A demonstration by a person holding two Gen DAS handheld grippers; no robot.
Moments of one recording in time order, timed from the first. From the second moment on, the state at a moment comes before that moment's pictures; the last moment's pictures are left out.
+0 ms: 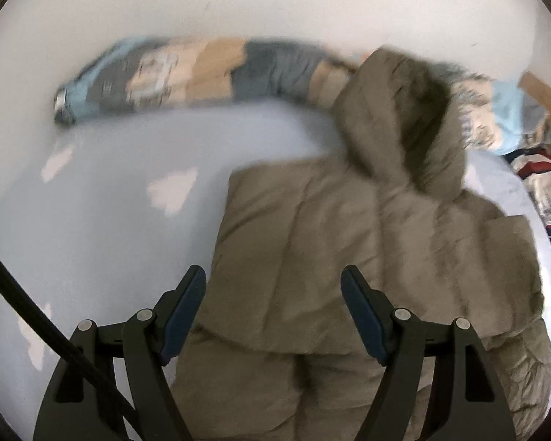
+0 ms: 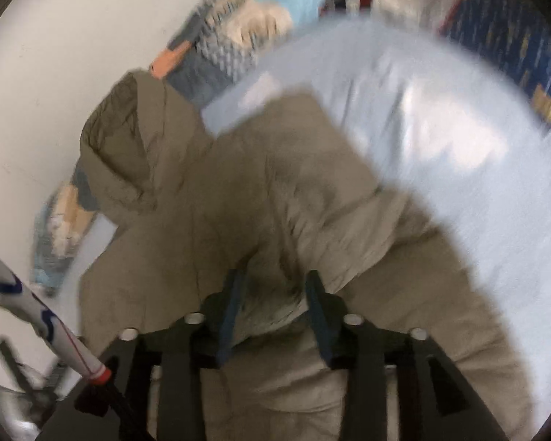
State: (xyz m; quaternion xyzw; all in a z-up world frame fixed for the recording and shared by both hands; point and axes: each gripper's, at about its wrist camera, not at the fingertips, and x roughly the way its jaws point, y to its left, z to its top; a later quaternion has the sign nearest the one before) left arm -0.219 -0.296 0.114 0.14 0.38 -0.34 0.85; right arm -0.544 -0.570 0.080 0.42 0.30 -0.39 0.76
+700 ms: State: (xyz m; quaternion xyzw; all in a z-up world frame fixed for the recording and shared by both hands) left arm -0.266 -0.346 0.069 0.27 0.38 -0.37 0.80; right arm -0.471 -0.523 0.042 0.28 0.41 -0.32 0.81
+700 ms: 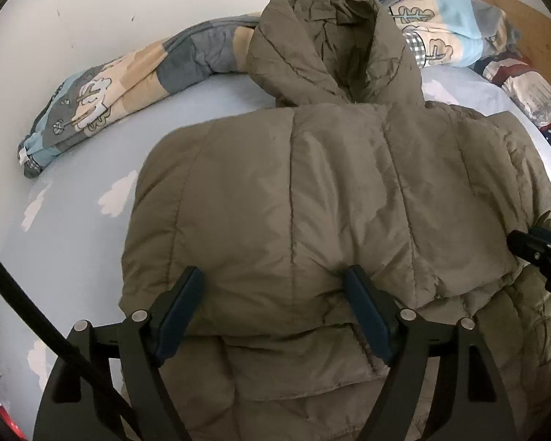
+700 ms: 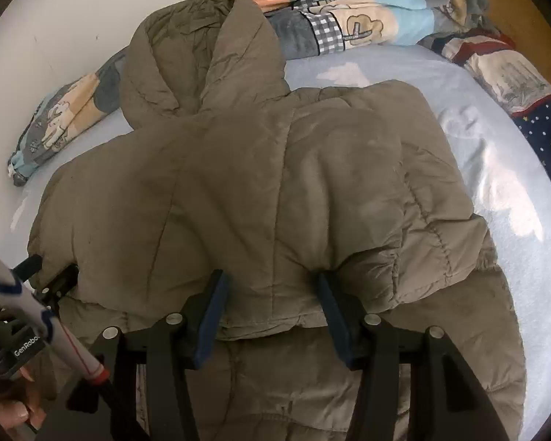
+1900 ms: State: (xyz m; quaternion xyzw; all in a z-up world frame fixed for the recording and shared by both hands) left arm -0.201 -0.281 0.103 0.16 0.43 -0.32 0.83; right arm -0.503 -0.533 0.085 0.35 0.35 -0.29 0.82
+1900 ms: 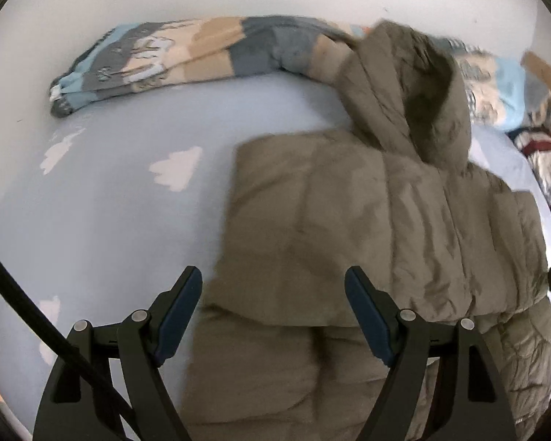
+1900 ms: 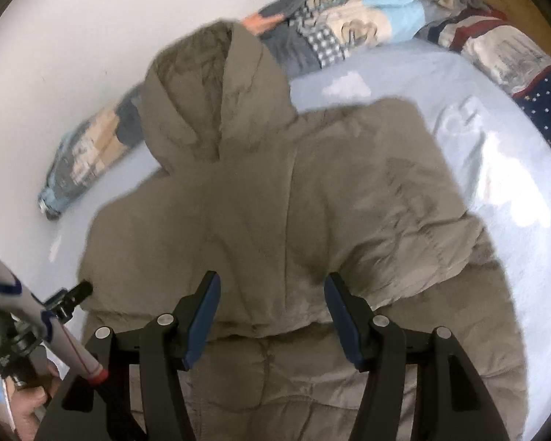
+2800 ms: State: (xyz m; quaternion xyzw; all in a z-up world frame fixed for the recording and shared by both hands) left arm -0.322 -0.064 0.036 0.14 0.54 -0.36 0.74; right arm -0.781 -0.469 0.021 0.44 0.40 -0.32 0.74
